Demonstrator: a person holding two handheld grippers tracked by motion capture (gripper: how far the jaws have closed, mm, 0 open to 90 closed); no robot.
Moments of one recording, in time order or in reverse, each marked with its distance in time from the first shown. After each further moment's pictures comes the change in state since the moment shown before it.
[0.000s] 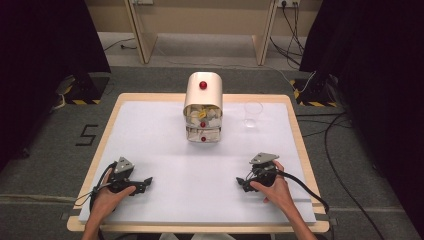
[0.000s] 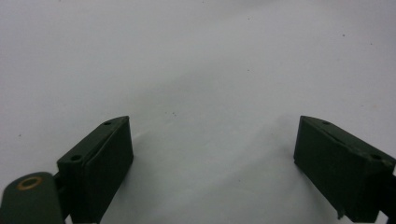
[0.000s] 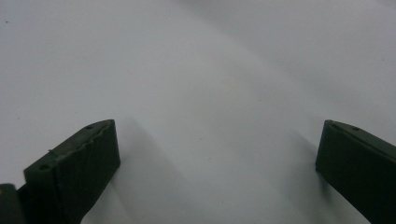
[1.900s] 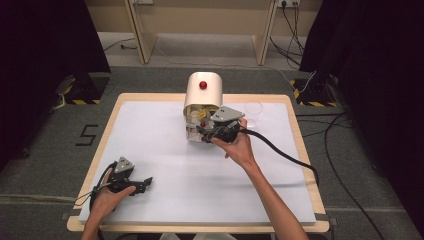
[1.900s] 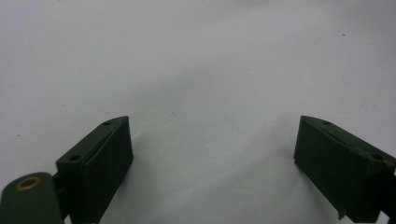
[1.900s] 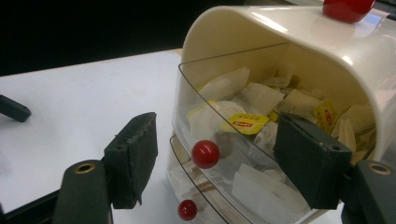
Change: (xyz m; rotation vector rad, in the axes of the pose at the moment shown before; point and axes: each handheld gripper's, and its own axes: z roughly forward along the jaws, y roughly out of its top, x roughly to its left) left arm 0.000 0.000 0.000 0.003 -0.003 0.002; right arm 0.038 0.177 0.008 -0.384 -0.002 -0.215
